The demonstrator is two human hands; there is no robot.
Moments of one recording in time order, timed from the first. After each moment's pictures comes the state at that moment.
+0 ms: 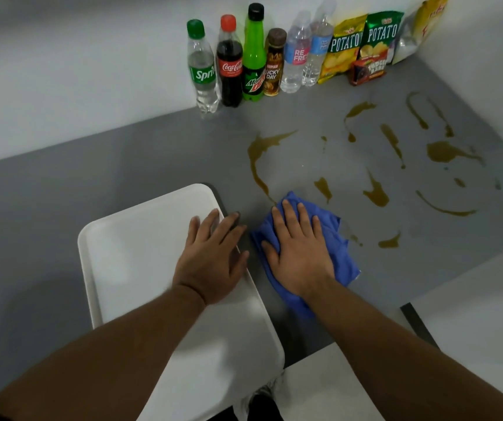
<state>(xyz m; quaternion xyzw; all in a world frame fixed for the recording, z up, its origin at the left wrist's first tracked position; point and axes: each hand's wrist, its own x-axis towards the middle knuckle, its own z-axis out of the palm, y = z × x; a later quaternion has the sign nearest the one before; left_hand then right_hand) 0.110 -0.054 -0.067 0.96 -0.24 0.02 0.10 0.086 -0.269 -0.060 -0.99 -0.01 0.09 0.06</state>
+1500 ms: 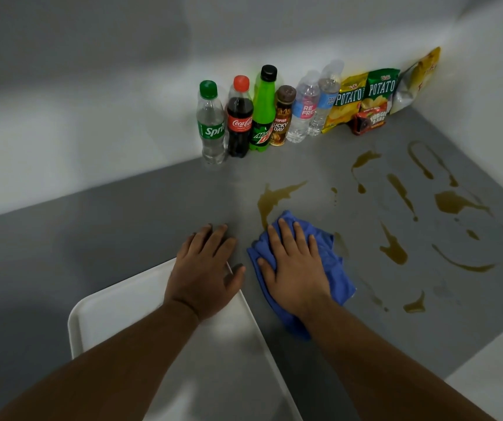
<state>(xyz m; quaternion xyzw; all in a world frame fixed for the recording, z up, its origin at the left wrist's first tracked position) 0.220 -0.032 -0.066 0.96 -0.24 0.05 0.10 0.182 -0.246 -0.064 -1.00 0.01 0.07 0.07</state>
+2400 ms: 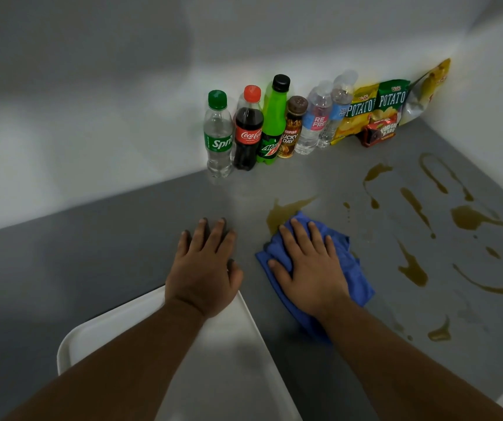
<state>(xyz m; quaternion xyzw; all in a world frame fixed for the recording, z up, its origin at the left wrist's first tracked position) 0.267 -0.032 -0.060 0.97 -0.22 0.01 0.06 0.222 -0.260 -0.063 -1.00 0.03 0.05 0.07</state>
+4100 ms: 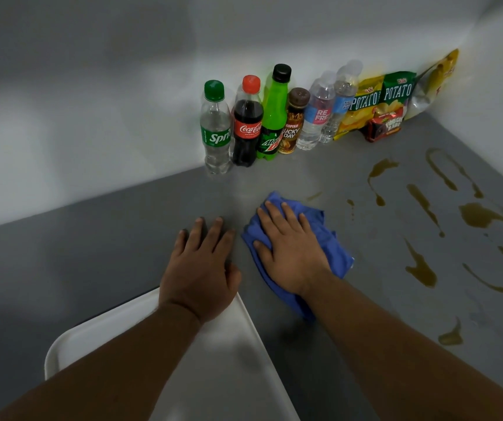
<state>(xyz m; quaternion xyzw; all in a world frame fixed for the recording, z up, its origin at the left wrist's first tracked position) 0.267 -0.034 -0.054 0.97 -0.22 -0.02 0.06 0.270 -0.243 -0.060 -0.99 -0.05 0.06 0.09</state>
